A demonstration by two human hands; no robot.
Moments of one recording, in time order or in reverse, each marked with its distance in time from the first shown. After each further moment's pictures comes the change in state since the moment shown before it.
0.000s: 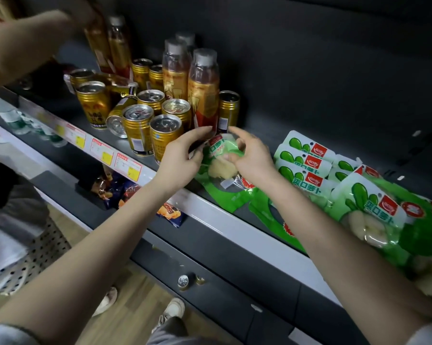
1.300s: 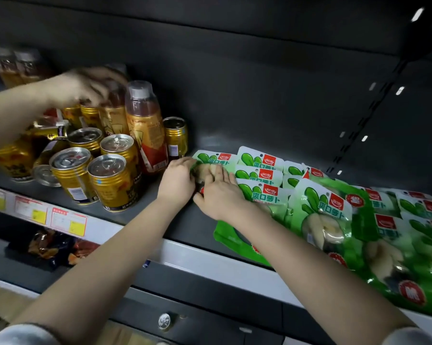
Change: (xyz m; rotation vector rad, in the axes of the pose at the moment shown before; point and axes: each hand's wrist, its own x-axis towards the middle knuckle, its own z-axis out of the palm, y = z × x) left_hand 0.063 -0.014 0.087 0.394 -0.156 0.054; right_hand 0.001 0.029 0.004 -0.695 -0.323 0.228
